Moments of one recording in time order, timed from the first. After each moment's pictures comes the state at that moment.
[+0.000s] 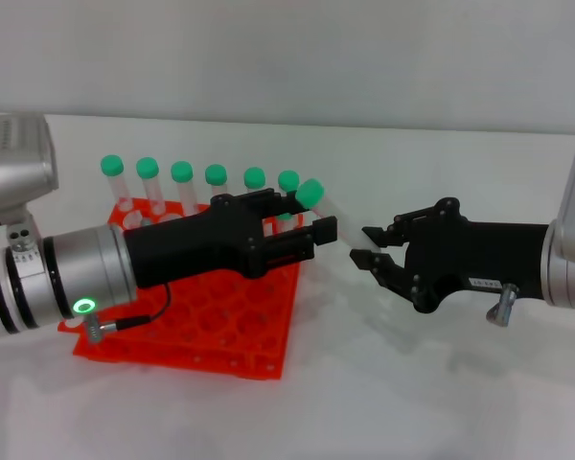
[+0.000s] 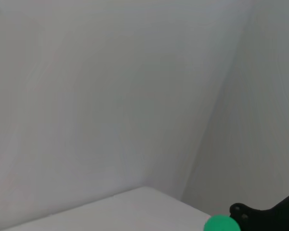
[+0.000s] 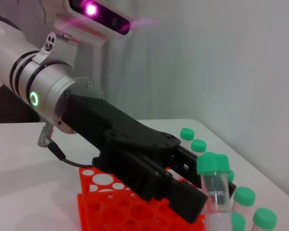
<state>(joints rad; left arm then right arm) -0.47 -2.07 1.20 0.65 -1.78 -1.39 1.71 0.25 2.01 -1.65 -1.48 1.36 0.96 -1.35</state>
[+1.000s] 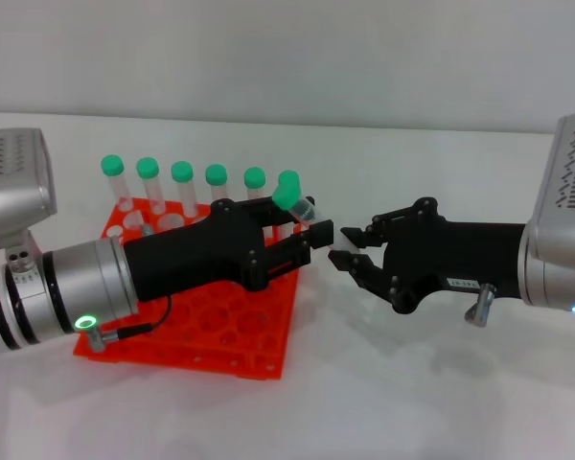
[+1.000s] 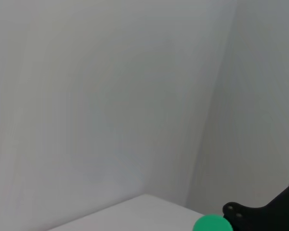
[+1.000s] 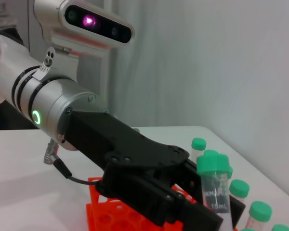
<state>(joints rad) -0.44 -2.08 1.21 0.65 -1.81 -1.40 1.83 0.27 2.01 -1.69 -1.48 1.37 0.93 -1.34</state>
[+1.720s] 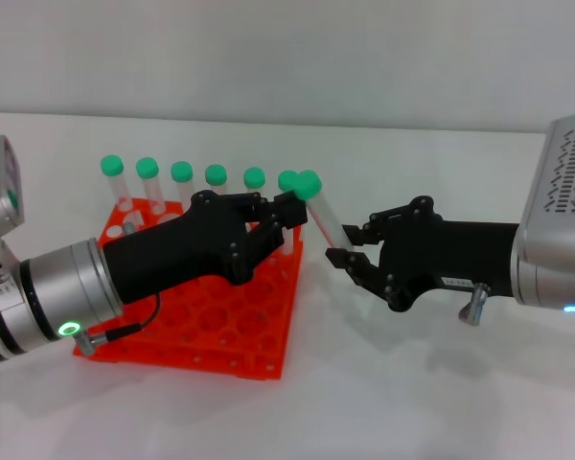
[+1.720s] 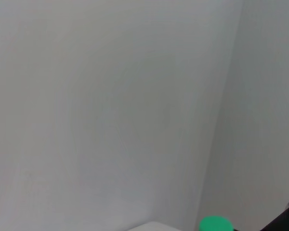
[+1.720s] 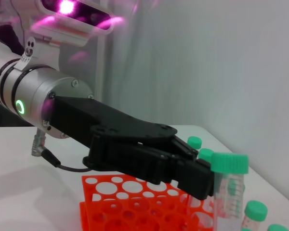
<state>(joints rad) -0.41 -2.08 1.21 0.63 -1.90 -1.44 1.90 0.27 2.01 -1.72 -1.47 1.36 0.89 -1.35</state>
